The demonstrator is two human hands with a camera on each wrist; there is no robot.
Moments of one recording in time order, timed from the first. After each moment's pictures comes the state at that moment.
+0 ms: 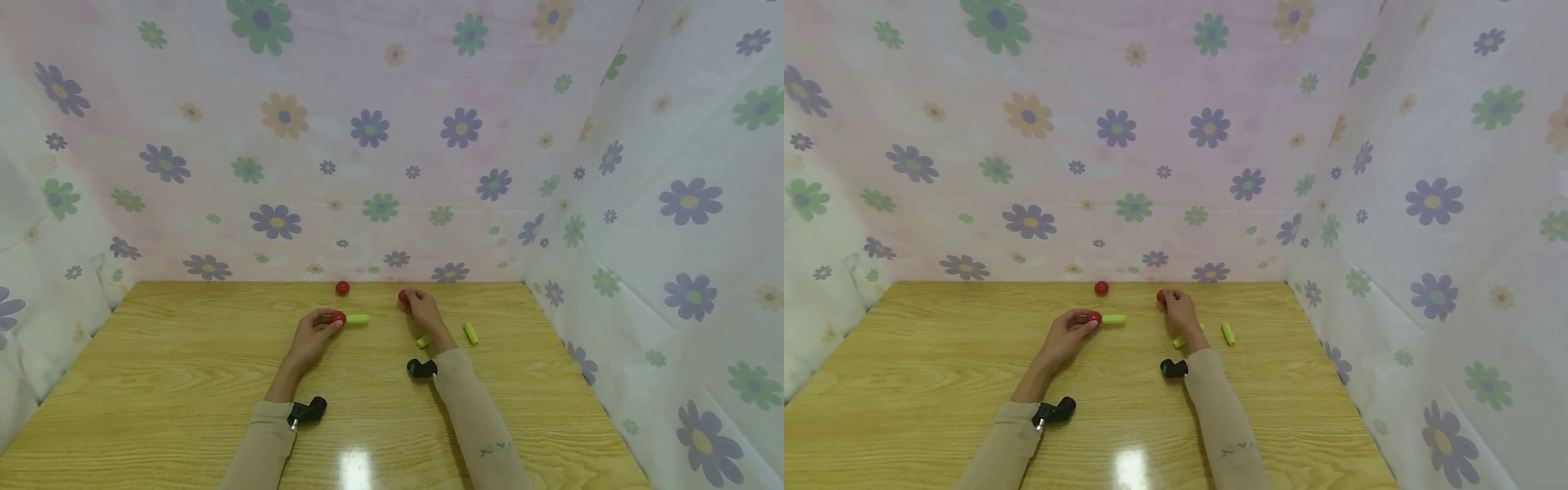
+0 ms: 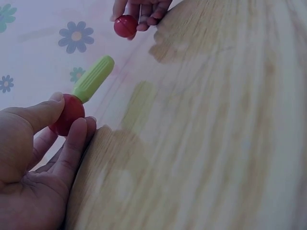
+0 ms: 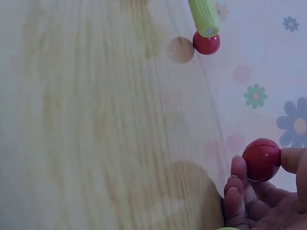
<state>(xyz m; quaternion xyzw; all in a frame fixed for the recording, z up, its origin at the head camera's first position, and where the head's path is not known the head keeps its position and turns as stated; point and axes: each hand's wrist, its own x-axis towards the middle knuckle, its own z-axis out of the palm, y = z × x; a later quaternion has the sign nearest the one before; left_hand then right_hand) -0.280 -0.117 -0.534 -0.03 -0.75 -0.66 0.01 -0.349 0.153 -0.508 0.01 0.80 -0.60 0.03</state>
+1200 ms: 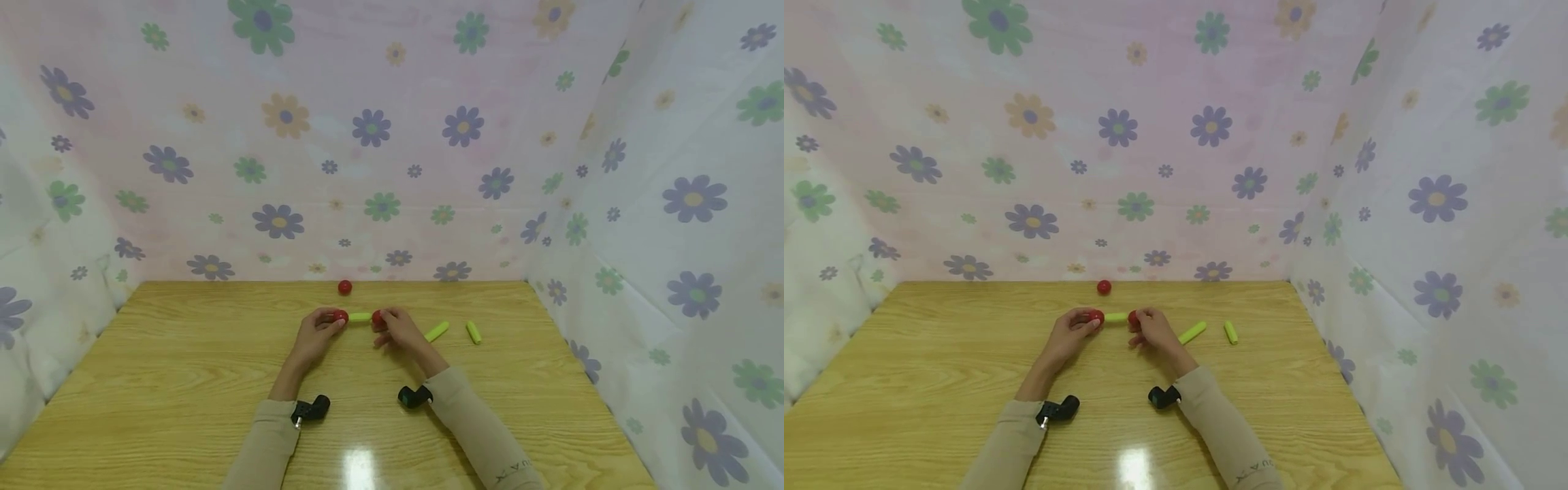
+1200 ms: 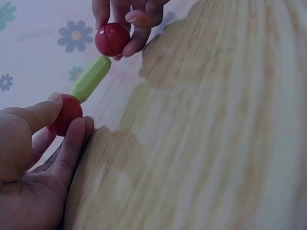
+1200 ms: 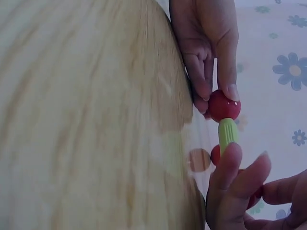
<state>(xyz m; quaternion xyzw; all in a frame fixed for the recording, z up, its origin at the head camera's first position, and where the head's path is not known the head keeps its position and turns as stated) -0.279 -0.115 -0.534 -0.03 -0.76 -0.65 0.02 -0.296 0.108 -0.500 -0.04 0.77 -0.62 0.16</state>
